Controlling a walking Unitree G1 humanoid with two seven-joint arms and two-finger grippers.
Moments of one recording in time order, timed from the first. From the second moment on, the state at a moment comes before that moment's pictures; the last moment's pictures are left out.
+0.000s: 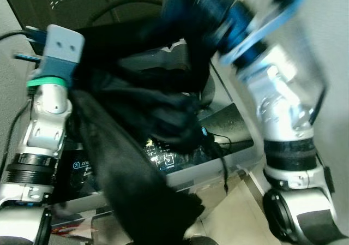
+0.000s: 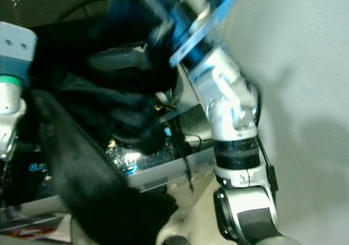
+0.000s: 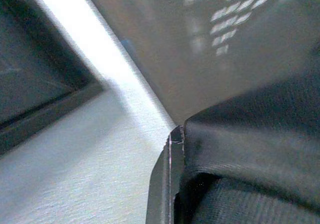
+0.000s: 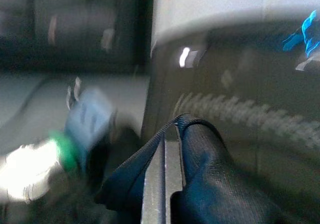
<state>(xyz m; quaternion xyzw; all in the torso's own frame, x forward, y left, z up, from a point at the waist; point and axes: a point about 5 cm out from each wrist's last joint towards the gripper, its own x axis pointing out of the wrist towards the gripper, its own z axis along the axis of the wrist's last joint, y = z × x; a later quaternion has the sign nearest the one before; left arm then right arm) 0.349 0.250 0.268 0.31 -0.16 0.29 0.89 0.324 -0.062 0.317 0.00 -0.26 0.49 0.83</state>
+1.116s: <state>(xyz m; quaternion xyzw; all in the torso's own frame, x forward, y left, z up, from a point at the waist) 0.299 0.151 0.248 0.31 -0.22 -0.17 0.91 0.294 -0.072 0.235 -0.14 -0.11 0.63 0.76</state>
